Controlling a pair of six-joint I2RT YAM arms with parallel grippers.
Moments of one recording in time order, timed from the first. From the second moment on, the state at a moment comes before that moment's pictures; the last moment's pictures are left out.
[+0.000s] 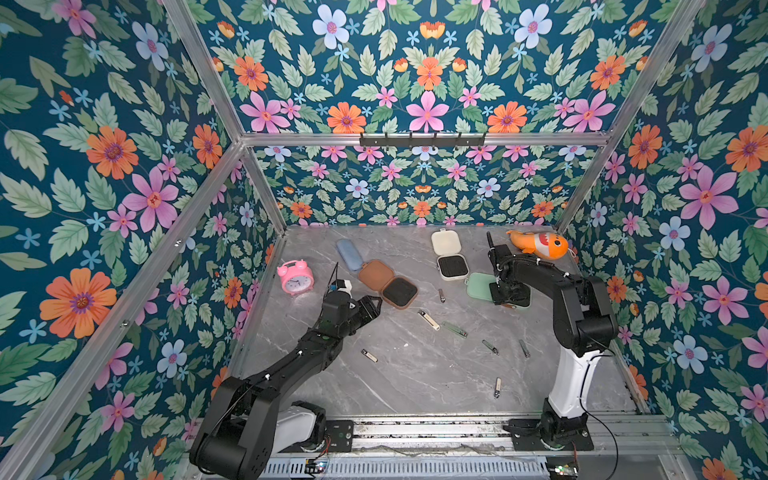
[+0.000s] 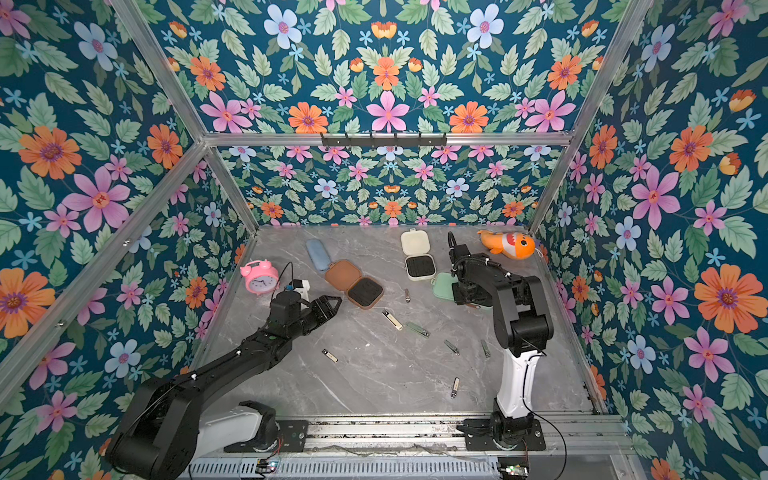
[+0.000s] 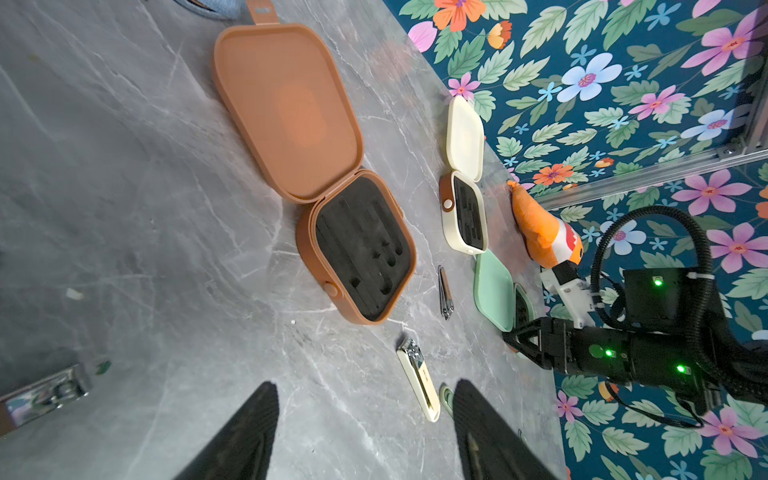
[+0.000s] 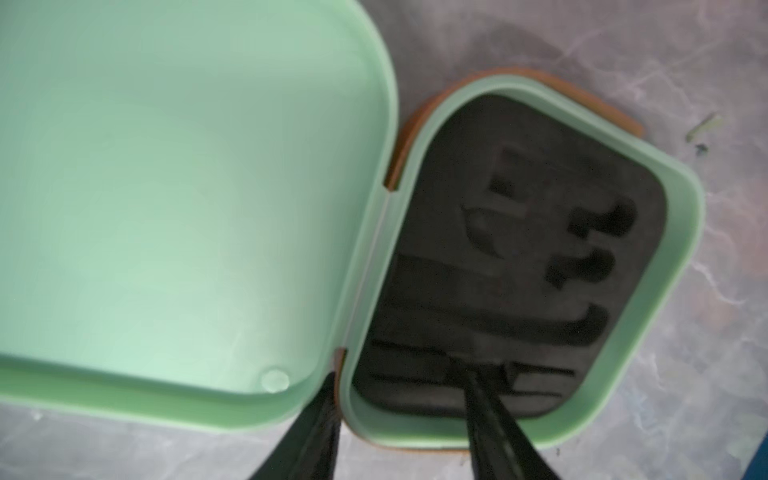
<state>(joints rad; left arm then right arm) -0.36 1.21 0.46 0.23 0.20 -0.86 0.19 1.99 1.38 -0.83 0.24 0.14</state>
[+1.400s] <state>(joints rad) -0.04 1.06 0.59 -0.05 0.22 -0.73 0.85 1.84 1.46 -0.90 0.05 0.45</state>
